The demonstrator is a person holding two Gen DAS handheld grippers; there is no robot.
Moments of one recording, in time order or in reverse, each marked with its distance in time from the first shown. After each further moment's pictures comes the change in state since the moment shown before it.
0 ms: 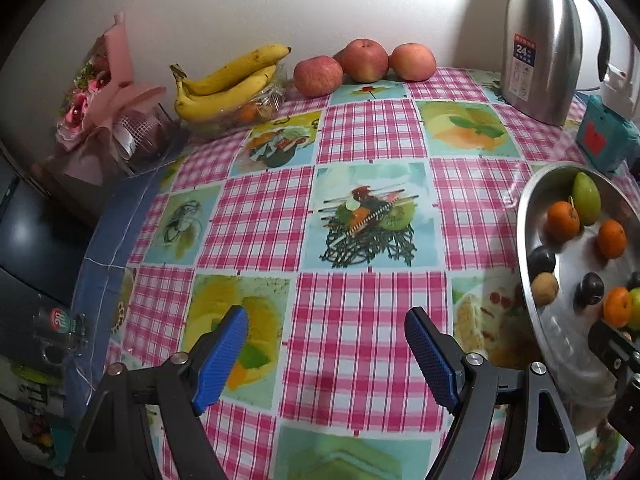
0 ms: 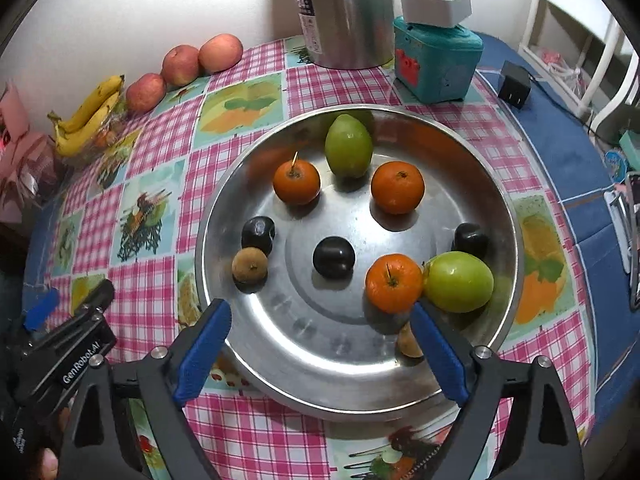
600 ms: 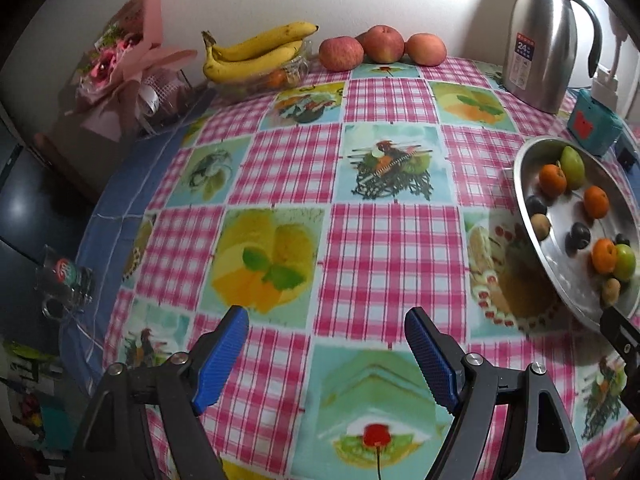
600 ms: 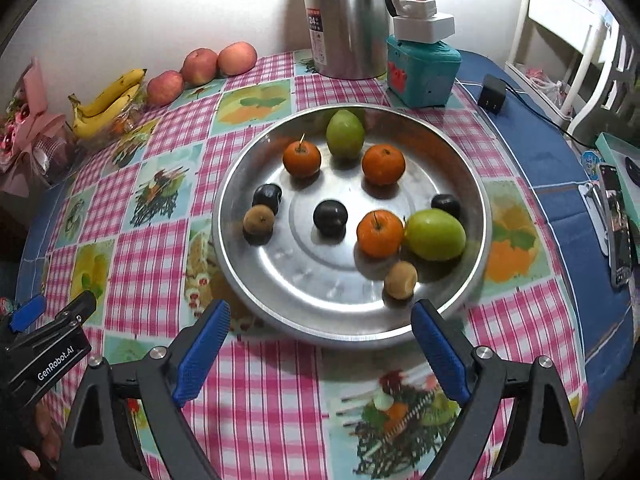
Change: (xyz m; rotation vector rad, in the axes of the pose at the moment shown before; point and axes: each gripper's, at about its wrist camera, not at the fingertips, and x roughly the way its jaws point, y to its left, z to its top) left arm -0.030 0.035 -0.053 -0.052 0.052 -0.041; right arm -0.035 0.004 -0.051 -0.040 -0.074 -0.026
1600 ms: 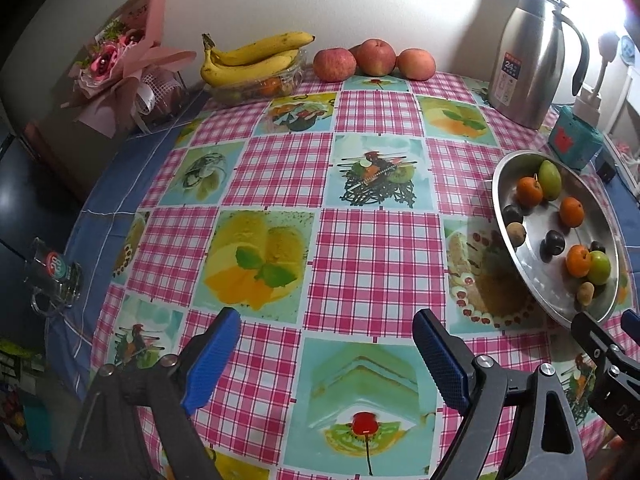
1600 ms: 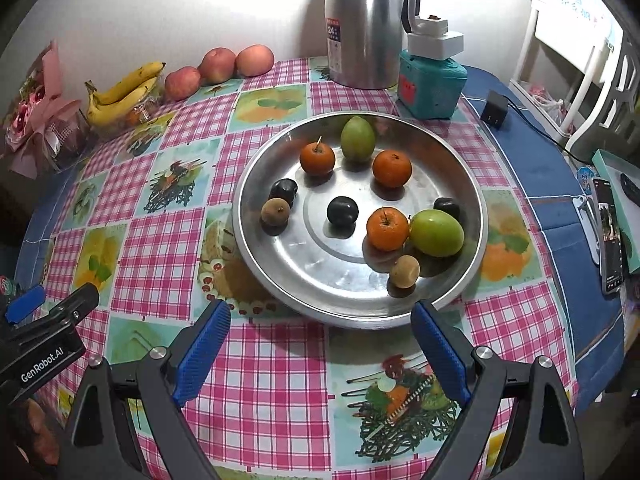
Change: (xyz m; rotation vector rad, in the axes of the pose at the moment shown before) left arm -0.015 0.006 -0.003 -0.029 -0.026 -0.072; right arm -0.015 0.011 -0.009 -0.055 -0.025 -0.012
